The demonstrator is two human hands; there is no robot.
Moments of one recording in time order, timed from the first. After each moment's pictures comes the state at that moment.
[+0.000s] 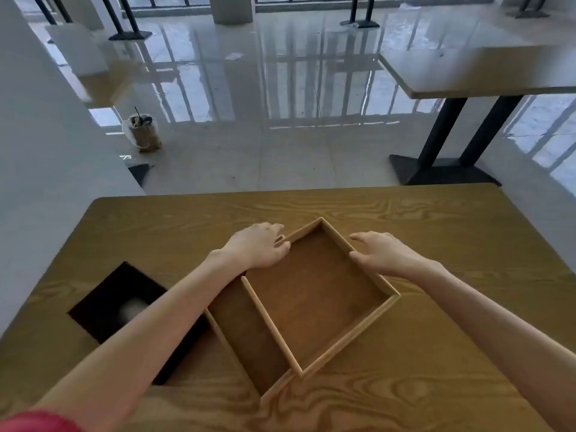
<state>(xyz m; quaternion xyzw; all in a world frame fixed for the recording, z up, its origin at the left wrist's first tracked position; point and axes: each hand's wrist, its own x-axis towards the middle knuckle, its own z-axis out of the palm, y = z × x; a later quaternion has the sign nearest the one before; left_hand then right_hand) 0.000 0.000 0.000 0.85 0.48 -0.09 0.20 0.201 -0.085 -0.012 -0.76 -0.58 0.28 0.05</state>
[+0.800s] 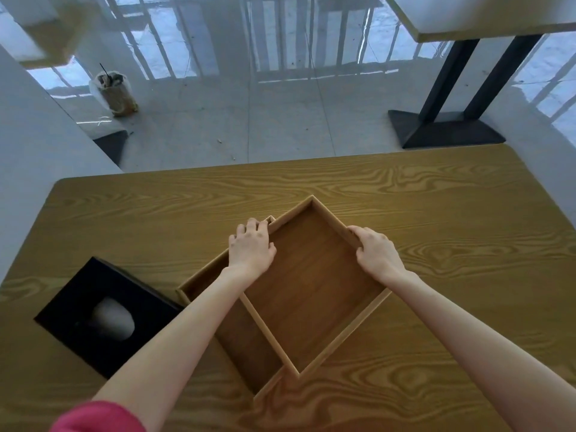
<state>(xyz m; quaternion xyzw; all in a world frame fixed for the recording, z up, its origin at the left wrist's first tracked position) 0.022 0.018 -0.092 0.81 0.57 -0.06 0.16 0.214 -0.068 -0.097 -0.81 -0.51 0.25 0.11</state>
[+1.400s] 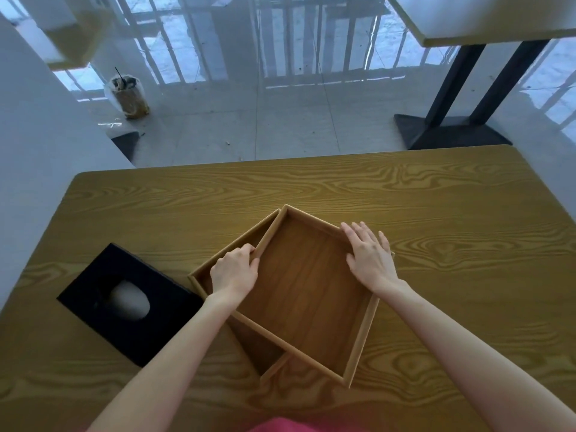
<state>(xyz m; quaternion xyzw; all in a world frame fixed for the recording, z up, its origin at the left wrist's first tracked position) -0.025 -0.029 -0.089 0.76 0.63 0.02 0.17 0.190 -0.088 -0.121 -0.80 -0.57 0.17 0.10</state>
